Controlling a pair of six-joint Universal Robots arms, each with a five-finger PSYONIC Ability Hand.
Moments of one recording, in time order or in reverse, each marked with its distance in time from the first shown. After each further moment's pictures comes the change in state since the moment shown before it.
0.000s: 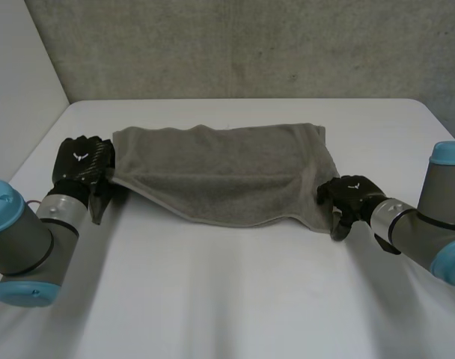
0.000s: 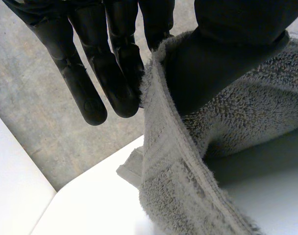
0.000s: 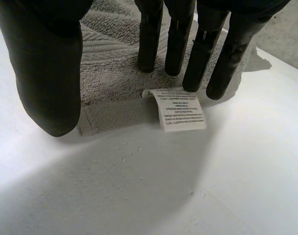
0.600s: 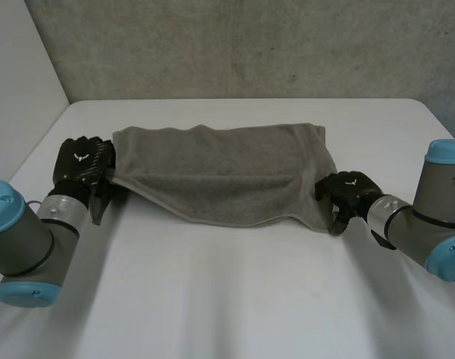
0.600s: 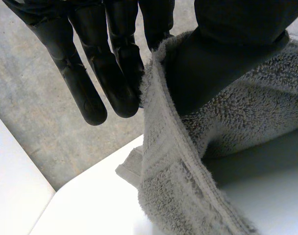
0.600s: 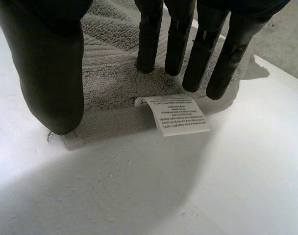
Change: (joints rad) left arm -0.001 -0.003 0.000 0.001 0.000 0.000; right arm 0.011 0.030 -0.039 -0.017 0.001 -0.002; left_hand 0.000 0.000 0.000 0.000 0.000; right_hand 0.016 0.000 0.002 0.002 0.050
